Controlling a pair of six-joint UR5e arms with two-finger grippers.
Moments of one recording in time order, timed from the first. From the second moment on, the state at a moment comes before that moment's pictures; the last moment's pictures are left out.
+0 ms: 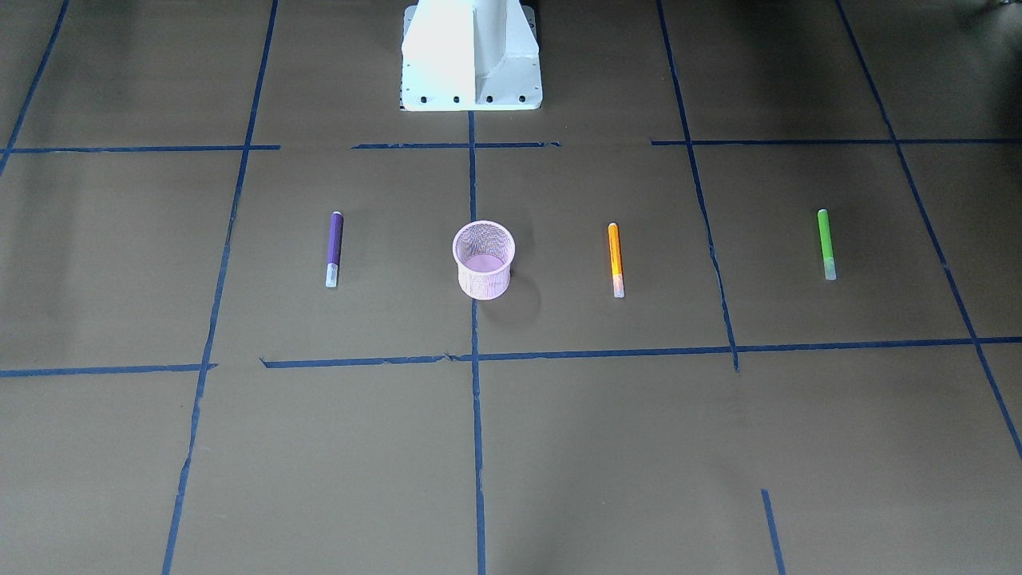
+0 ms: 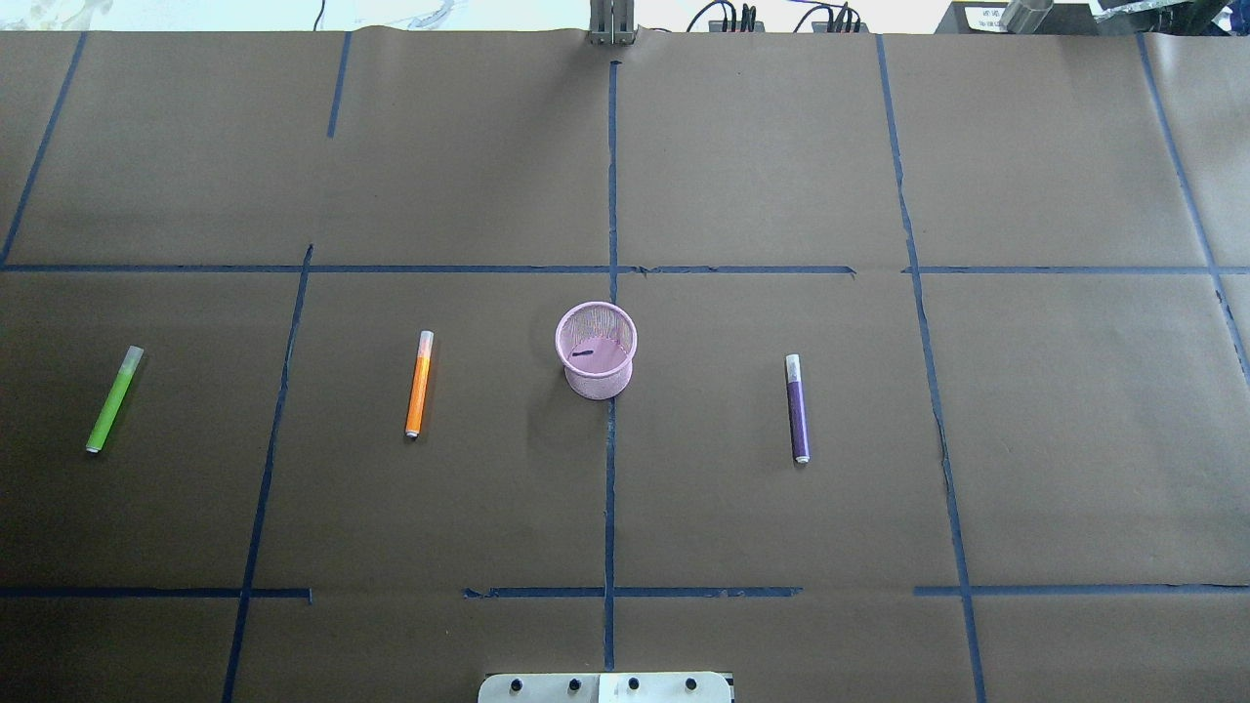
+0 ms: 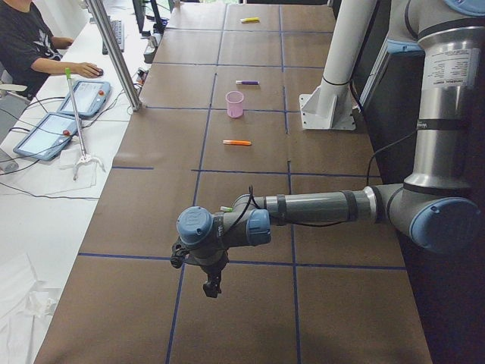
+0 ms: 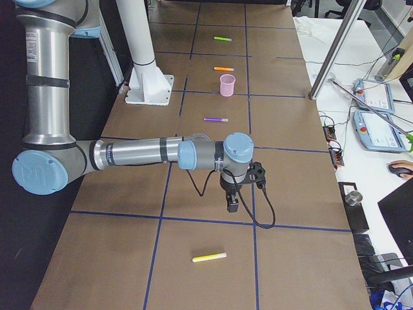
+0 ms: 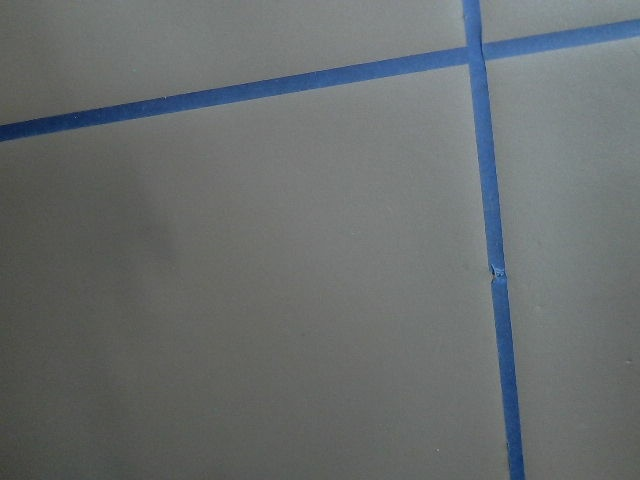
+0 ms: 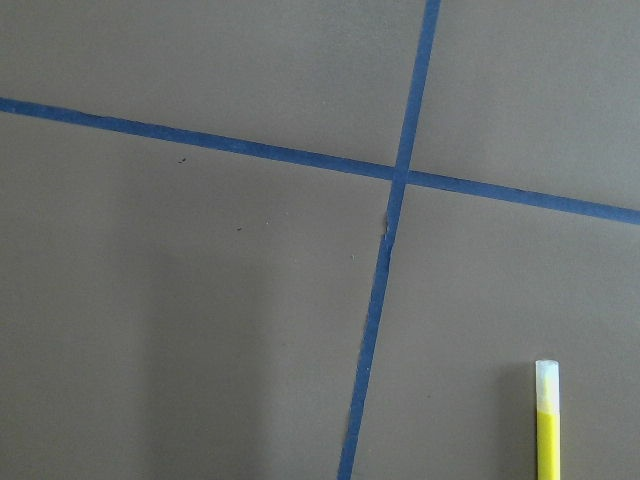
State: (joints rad) left arm -1.56 -1.55 -1.49 -1.53 -2.29 0.24; right arm 1.51 -1.63 1.75 -1.65 2.33 -0.09
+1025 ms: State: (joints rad) left arm -1.56 -1.56 -1.49 -1.53 -2.30 0.24; right arm 1.52 -1.68 1.73 -1.65 2.32 -0.10
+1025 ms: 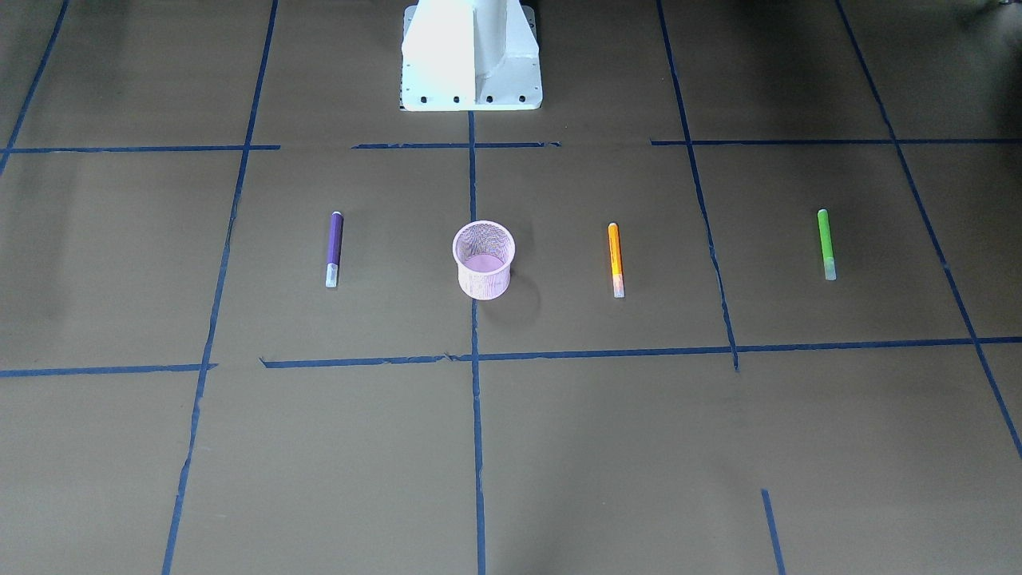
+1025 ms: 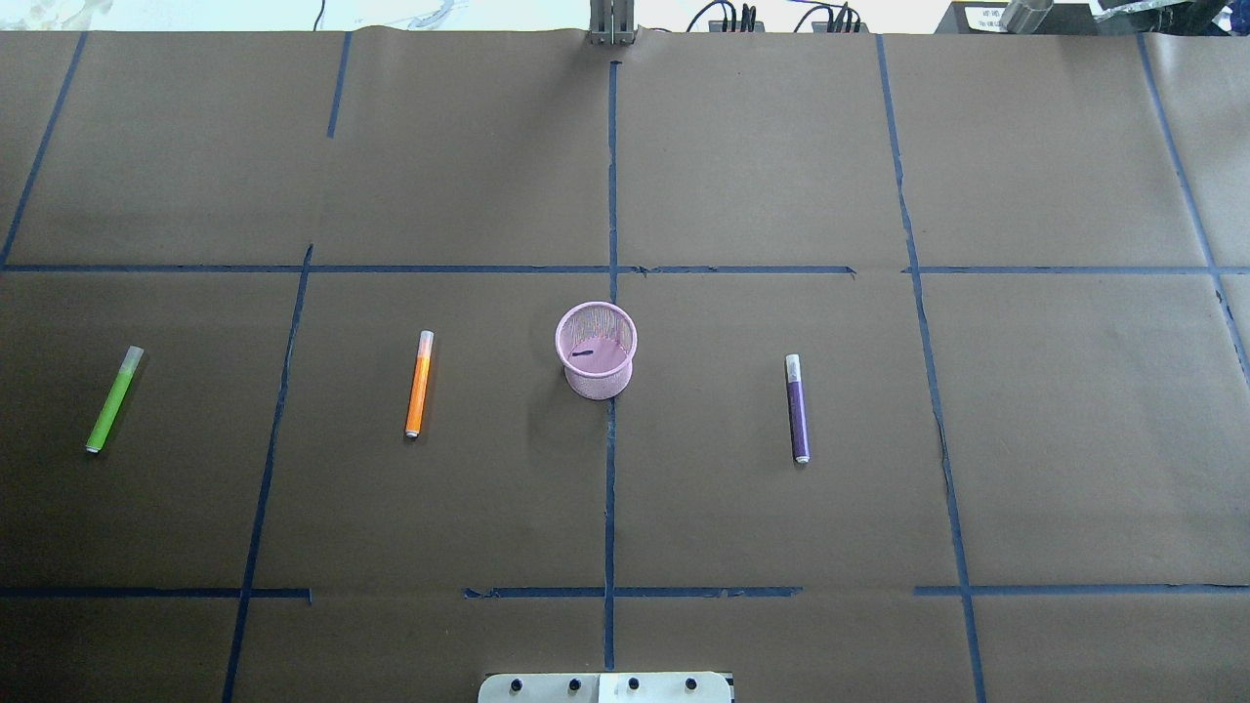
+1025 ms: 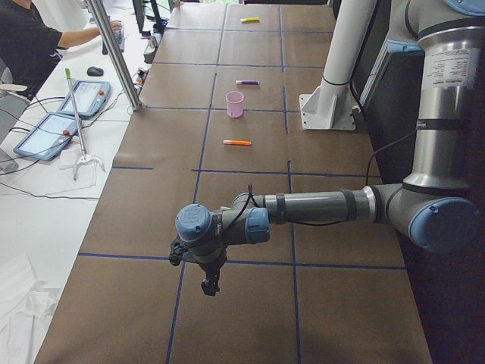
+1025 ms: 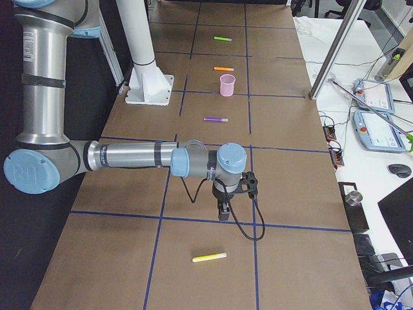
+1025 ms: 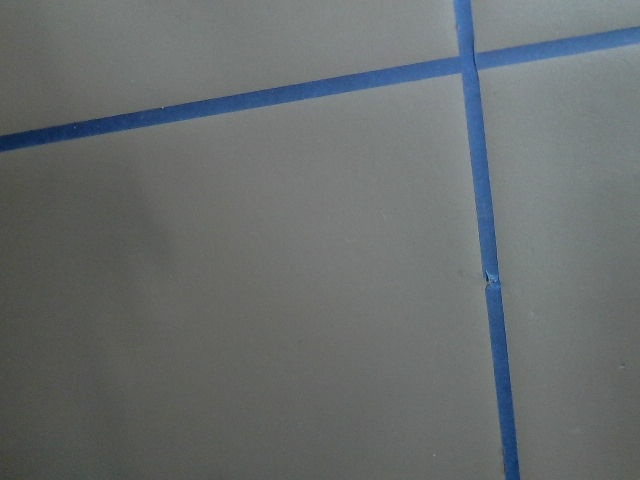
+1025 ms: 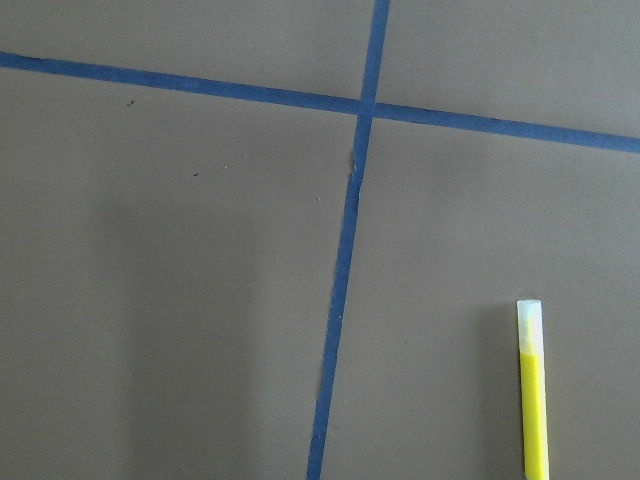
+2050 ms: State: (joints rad) left arm -1.16 -1.70 -1.73 -1.54 -2.29 -0.23; right arm 1.54 -1.71 1.73 -1.65 2.30 -0.11
